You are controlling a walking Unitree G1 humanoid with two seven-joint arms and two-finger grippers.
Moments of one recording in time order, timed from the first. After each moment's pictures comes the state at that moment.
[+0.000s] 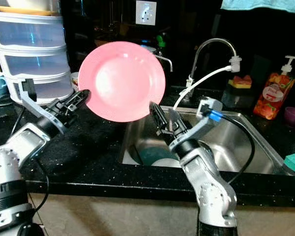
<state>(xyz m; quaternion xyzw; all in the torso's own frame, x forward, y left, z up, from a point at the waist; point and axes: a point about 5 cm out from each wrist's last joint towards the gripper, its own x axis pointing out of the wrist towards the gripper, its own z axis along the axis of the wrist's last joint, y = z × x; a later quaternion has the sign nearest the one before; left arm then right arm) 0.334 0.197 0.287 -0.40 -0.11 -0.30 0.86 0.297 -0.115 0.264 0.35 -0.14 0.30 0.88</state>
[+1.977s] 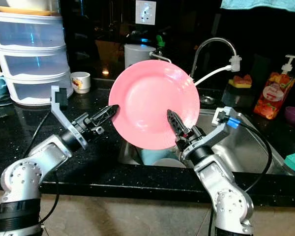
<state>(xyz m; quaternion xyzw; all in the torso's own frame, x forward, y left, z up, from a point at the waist) 0.319 0.140 0.269 -0.28 -0.09 -0.38 0.88 0.301 -0.147 0.244 0.34 -0.11 0.25 0.90</state>
